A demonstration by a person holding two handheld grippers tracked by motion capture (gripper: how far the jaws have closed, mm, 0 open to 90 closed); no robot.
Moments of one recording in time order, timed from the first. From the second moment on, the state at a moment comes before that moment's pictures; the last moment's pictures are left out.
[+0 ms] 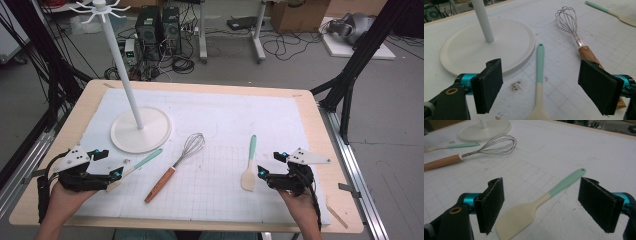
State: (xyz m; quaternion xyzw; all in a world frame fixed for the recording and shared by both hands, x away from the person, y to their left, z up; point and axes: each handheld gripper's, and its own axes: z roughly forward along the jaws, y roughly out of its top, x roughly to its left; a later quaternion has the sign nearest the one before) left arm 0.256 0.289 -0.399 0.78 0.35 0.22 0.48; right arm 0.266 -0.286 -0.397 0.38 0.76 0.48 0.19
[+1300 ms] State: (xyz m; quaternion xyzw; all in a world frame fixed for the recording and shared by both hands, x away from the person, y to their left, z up) left arm 0.252 0.281 -0.395 0.78 0.33 0.21 0.49; right arm 0.289 -0.243 -0.361 0.35 0.79 0.48 0.16
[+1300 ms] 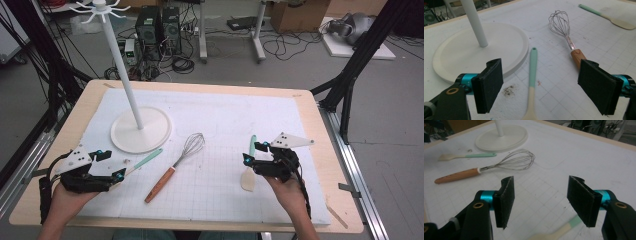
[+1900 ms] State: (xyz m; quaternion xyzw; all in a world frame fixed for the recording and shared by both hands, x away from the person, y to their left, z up) left arm 0.252 0.280 -0.395 0.78 0.33 0.21 0.49; right arm 0.310 -0.221 -0.335 0.34 0.80 0.48 0.14
